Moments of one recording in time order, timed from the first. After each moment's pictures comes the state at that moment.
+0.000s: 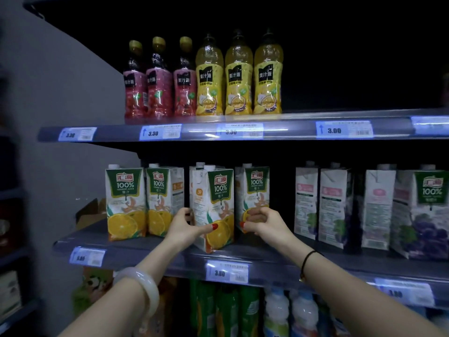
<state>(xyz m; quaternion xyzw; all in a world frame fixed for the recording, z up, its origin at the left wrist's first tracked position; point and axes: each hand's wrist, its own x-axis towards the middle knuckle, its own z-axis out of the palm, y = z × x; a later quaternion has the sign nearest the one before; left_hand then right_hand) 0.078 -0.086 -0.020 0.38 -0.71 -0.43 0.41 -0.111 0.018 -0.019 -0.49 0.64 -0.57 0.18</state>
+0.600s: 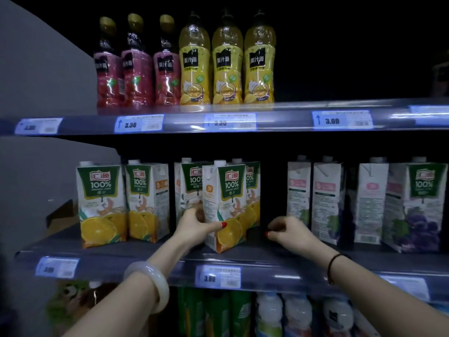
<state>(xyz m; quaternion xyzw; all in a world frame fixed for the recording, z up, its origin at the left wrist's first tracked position) 0.025 -0.101 -0.026 0.32 -0.73 -0.47 0.38 -0.176 0.042 -0.036 -0.51 0.77 -0.38 0.04</state>
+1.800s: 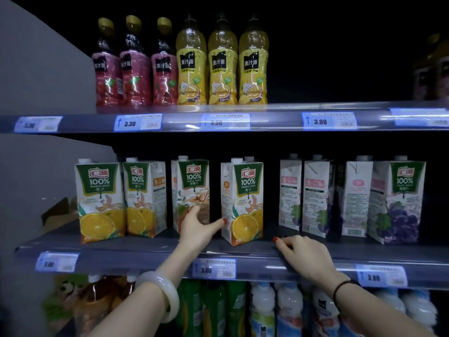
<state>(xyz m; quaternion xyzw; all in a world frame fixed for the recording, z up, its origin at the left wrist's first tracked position) 0.017 -0.075 -0.044 0.30 -0.71 -0.43 0.48 -0.165 0.097 -0.072 -0.48 0.83 -0.23 -0.14</state>
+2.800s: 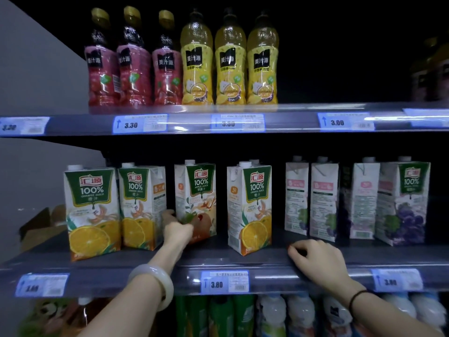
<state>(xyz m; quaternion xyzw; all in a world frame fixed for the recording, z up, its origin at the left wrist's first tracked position) 0.023 -0.154 -0.046 0.42 -0.64 -0.44 0.48 -0.168 0.087 -0.081 -0.42 0.86 -0.22 -0.21</state>
